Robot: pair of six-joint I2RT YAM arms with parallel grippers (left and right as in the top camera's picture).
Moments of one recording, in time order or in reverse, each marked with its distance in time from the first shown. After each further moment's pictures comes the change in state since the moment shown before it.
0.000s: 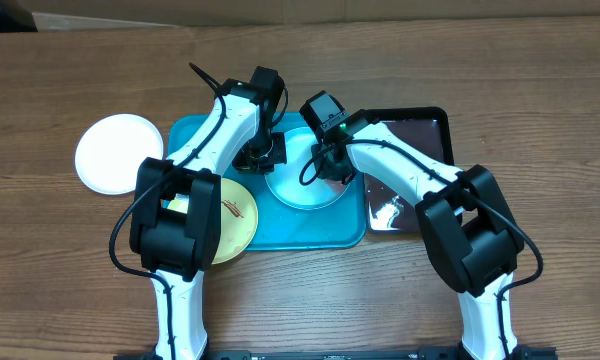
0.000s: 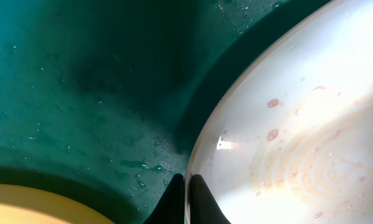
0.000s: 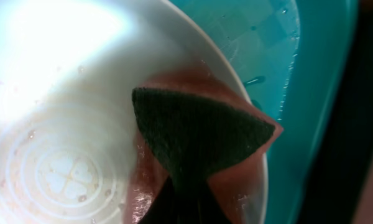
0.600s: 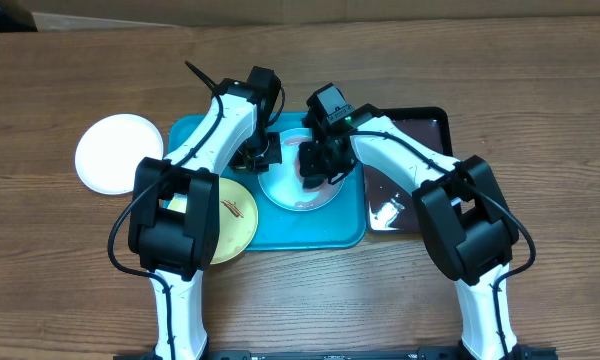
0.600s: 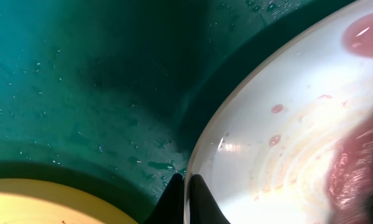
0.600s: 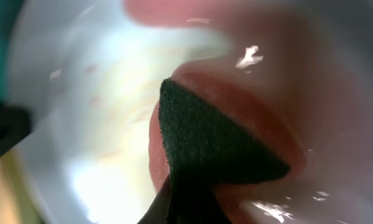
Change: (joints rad) left arm 0.010 0.000 0.000 -0.009 -0.047 0.000; right arm -0.039 0.057 0.034 0.056 -0.479 -0.014
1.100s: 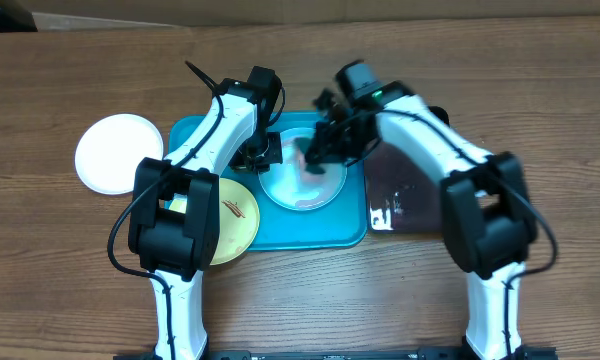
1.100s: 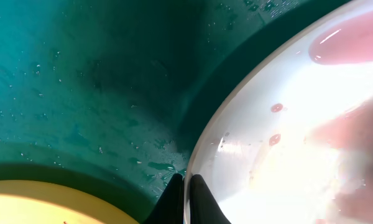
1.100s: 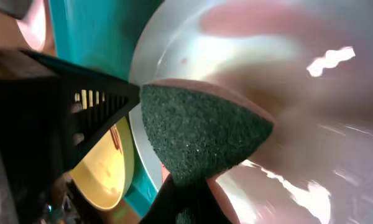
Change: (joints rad) left arm -0.001 -0.002 0.000 0.000 0.004 0.000; right arm -0.136 -0.036 0.087 -0.127 -0.298 -0.081
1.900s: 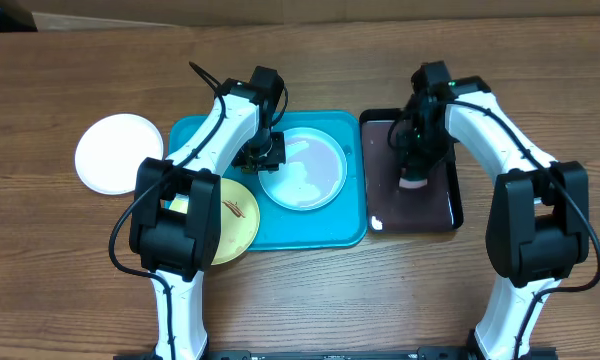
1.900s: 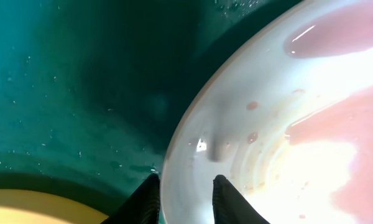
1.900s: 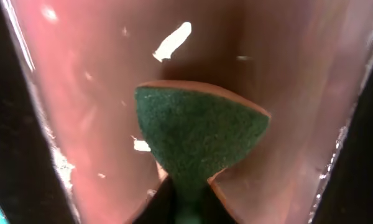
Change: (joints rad) left arm -0.008 0.000 0.000 0.014 0.028 0.018; right arm -0.231 -0.121 -0.156 -0.216 0.571 -0.129
